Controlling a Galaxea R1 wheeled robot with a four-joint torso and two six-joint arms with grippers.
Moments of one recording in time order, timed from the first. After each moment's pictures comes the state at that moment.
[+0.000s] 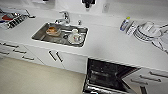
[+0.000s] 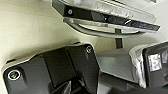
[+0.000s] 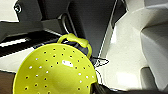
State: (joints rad) left arm 0.81 2.29 -0.92 1.19 0.84 -1.22; right arm -1.45 2.65 -2.27 -0.46 0.20 0.58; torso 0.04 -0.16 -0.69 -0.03
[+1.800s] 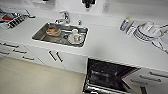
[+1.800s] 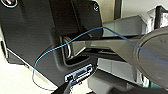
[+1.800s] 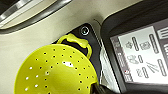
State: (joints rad) left arm 1.28 2.36 -1.75 1.42 -0.06 -1.20; right arm -1.25 2.02 -1.62 -0.45 0.24 0.76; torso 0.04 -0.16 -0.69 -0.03
